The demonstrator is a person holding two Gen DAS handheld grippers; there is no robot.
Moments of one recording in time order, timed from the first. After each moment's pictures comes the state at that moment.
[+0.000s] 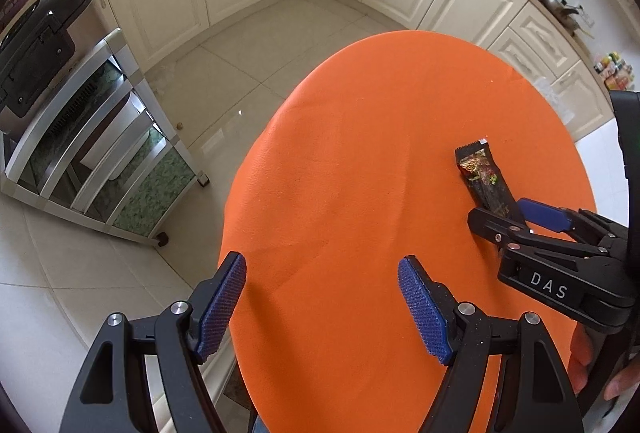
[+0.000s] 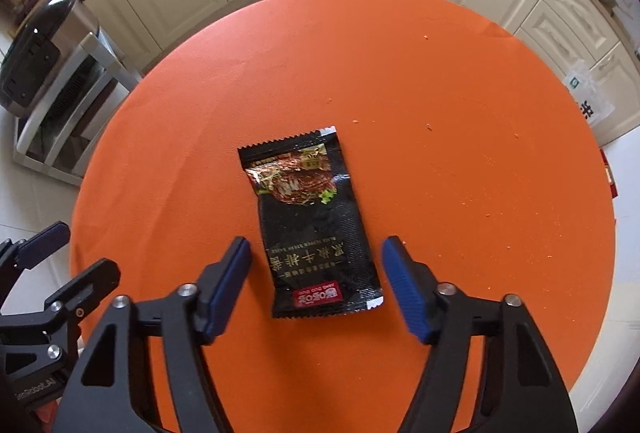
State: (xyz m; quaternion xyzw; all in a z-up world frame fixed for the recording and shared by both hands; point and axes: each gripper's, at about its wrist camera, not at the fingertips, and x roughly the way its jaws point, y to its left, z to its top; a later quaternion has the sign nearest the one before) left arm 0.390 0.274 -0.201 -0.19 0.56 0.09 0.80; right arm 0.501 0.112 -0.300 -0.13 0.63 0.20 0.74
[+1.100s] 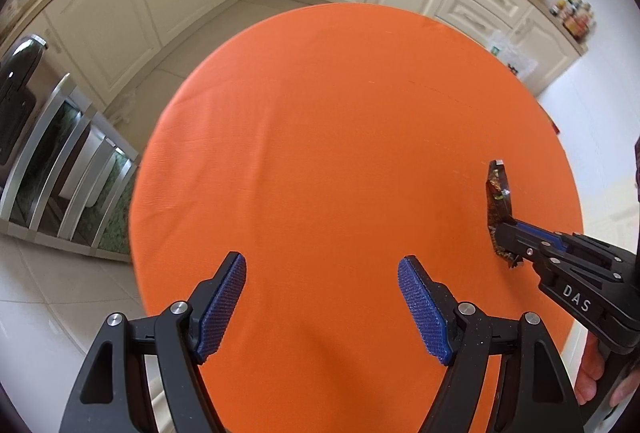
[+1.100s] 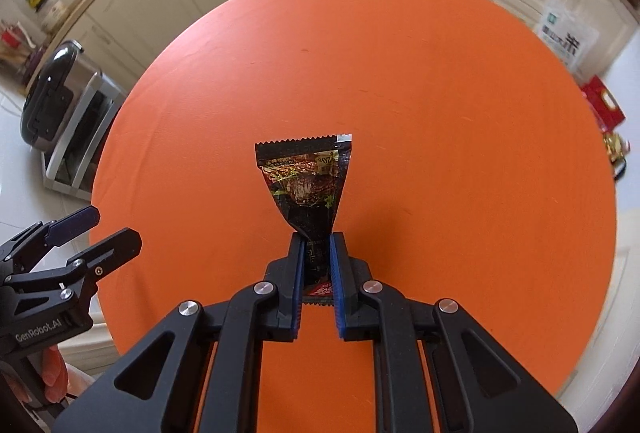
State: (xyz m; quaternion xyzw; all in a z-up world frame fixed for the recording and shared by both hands) left arm 0.377 0.176 -0.176 -0.12 0.57 0.02 0.81; right arm 0.450 -0.026 -0.270 -0.01 0.63 0.17 0.76
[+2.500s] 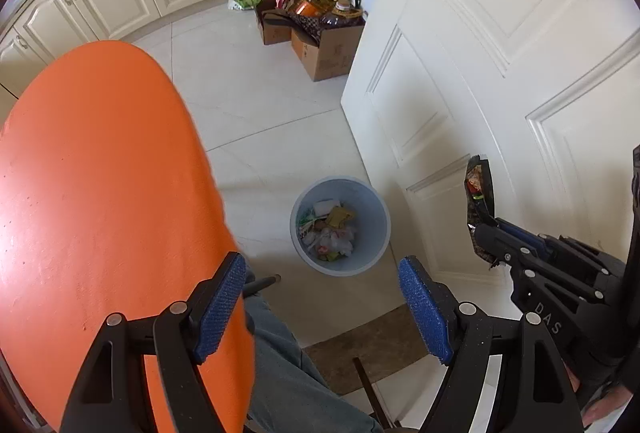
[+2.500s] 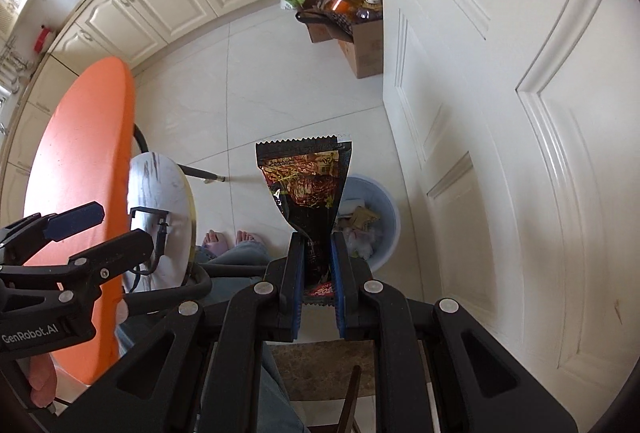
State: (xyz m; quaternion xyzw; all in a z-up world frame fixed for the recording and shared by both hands) left arm 0.376 -0.287 -0.208 0.16 0.60 -0.28 0.73; right arm 0.247 -0.422 -0.289 0.23 0.60 -0.16 0.75
